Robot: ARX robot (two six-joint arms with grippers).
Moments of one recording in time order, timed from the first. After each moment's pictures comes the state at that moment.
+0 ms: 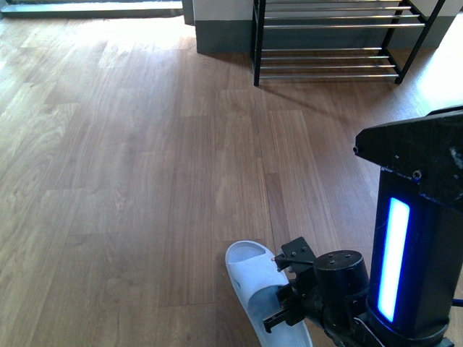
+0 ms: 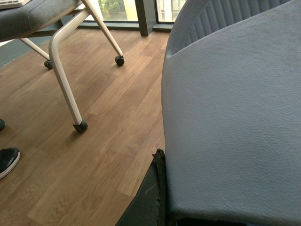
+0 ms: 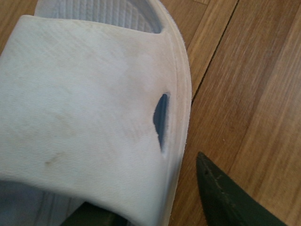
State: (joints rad) left arm -0.04 0.80 0.13 0.47 -0.48 0.00; right arm 0.41 3.07 1.10 1.15 -0.06 -0.05
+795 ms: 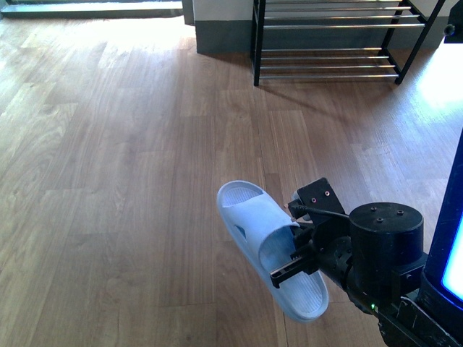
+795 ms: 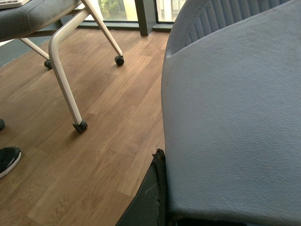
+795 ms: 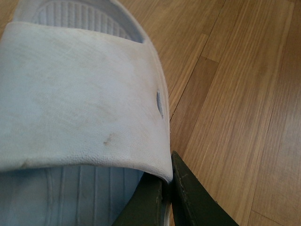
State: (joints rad) left arm -0.04 0.80 0.13 0.47 -0.48 0.00; right arm 0.40 2.74 0.81 1.40 -0.01 -0.13
